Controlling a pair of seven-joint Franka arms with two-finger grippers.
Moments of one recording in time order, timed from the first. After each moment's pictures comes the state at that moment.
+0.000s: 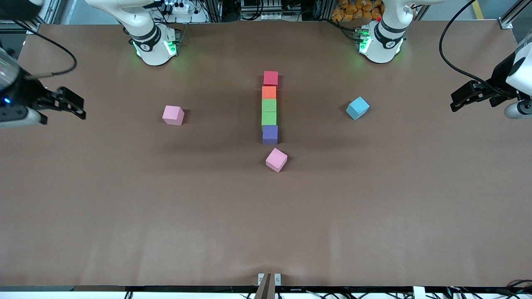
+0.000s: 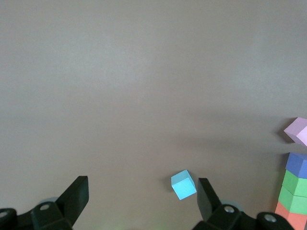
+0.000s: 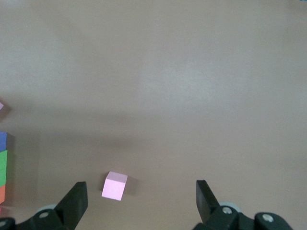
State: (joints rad) left arm -0.11 0.03 0.02 -1.48 0.03 1.49 -0.21; right arm 0.09 0.03 -0.03 -1.49 -0.01 1.54 -0.07
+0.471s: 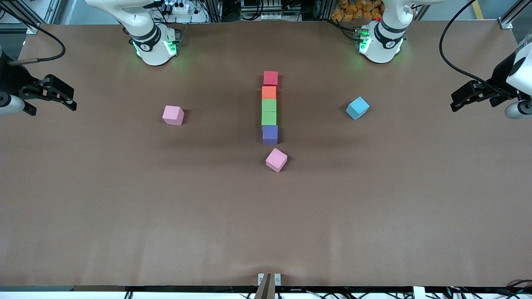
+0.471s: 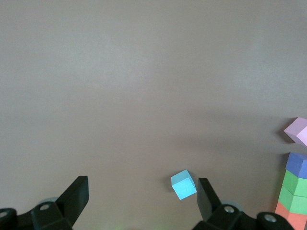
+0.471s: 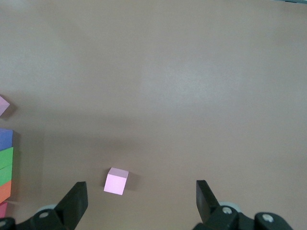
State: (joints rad) left arm -0.11 0.03 0.02 -1.48 0.03 1.49 -0.21; right arm 0.09 0.03 -0.03 -1.45 0.00 1.50 -0.07
